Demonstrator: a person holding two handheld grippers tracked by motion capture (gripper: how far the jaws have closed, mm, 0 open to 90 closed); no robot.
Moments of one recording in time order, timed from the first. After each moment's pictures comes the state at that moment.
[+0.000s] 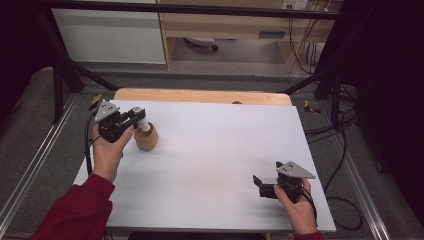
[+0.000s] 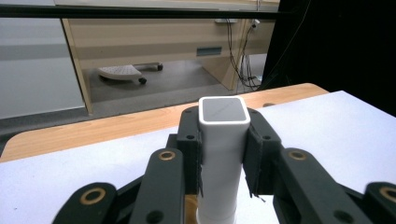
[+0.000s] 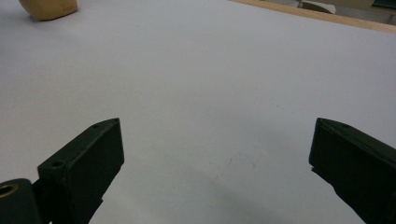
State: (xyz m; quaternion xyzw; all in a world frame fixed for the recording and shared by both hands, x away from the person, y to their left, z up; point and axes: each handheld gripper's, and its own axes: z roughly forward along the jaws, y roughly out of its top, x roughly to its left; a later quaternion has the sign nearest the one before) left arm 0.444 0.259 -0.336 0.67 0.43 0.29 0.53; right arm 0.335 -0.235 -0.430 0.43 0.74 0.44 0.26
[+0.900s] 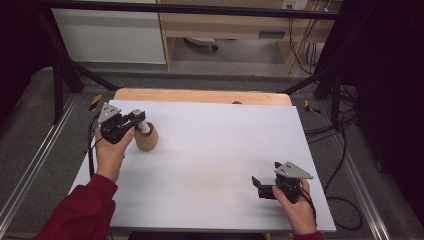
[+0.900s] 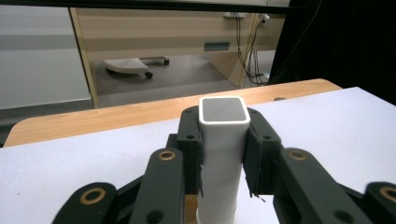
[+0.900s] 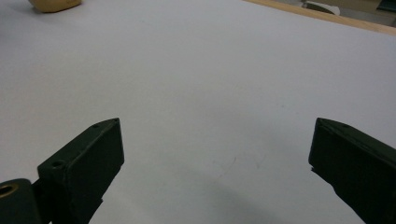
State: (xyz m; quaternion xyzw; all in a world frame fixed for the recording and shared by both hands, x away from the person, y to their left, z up) left arm 0.452 0.262 -0.355 0.66 0.45 0.29 0.52; right arm 0.335 -0.232 -0.431 0.42 0.75 0.44 0.26
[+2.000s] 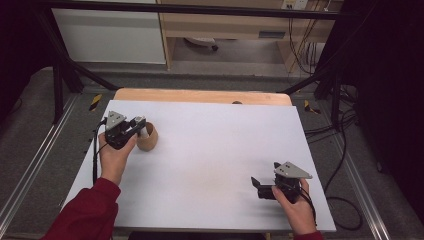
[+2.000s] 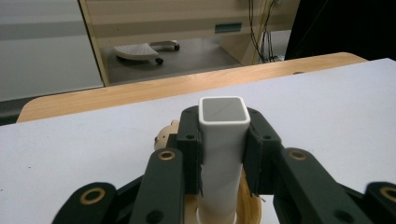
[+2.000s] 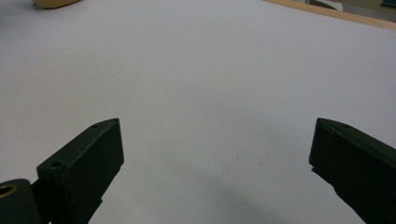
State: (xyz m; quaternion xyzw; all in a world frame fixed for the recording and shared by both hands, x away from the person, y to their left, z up) left arm 0.456 0.262 -0.385 0.68 0.46 0.30 0.49; right arm 0.336 -0.231 -0.432 0.42 0.75 0.43 0.25
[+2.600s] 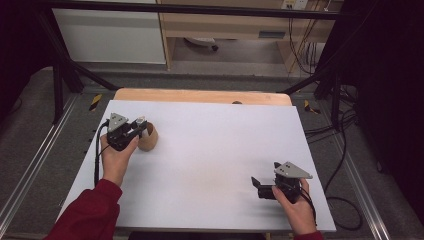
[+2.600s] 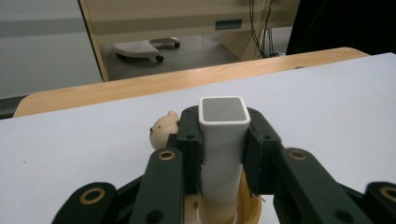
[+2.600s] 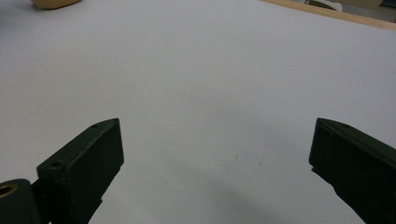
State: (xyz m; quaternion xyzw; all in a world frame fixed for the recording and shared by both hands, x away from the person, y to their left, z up) left arm 0.455 0.259 -0.392 0.68 0.46 0.30 0.48; right arm 0.336 -0.232 -0.432 0.42 0.75 0.43 0.25
